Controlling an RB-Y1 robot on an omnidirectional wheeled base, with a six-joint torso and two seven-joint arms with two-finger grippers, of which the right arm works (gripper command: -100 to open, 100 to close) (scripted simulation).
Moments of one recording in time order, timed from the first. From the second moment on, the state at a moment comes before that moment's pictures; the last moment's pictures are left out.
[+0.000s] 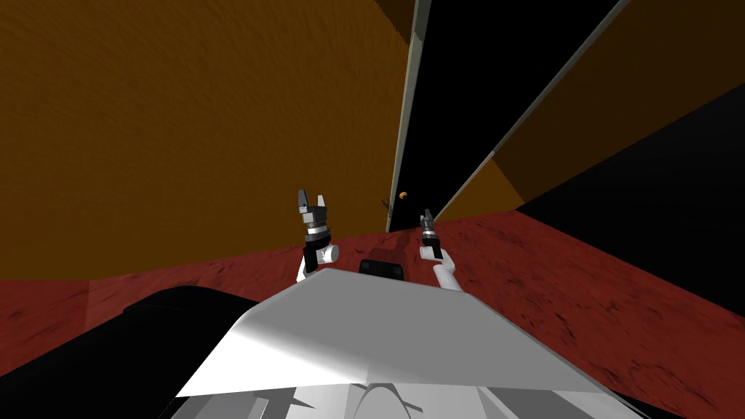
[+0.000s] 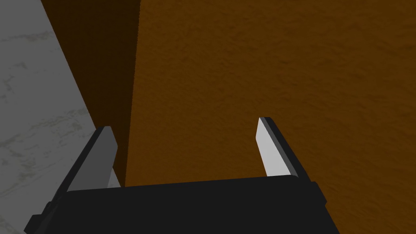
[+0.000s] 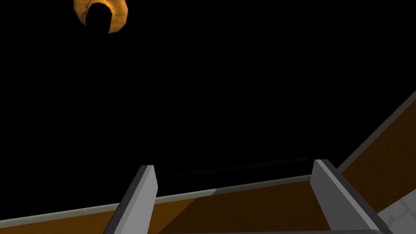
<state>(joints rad) -0.05 -0.15 -0.06 -1.14 0.00 -0.65 -0.03</state>
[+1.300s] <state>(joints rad) -0.22 -0.19 -0.08 -0.77 -0.02 -0.70 -0.05</state>
